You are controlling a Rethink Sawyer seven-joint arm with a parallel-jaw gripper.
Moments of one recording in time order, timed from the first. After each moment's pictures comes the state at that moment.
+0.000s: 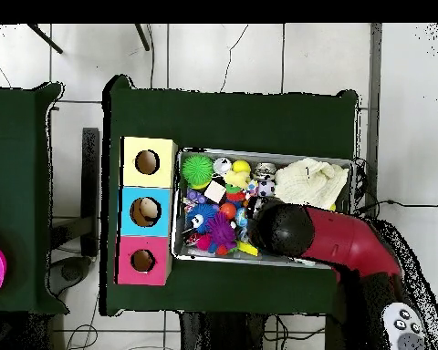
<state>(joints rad) -0.50 -0.84 0.12 1.77 -0.23 0.60 1.75</state>
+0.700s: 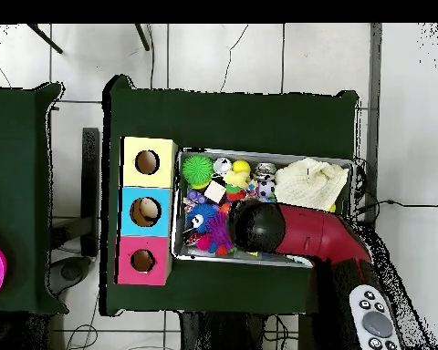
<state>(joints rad) -0.42 -0.78 0.09 1.76 -0.23 0.60 1.75</state>
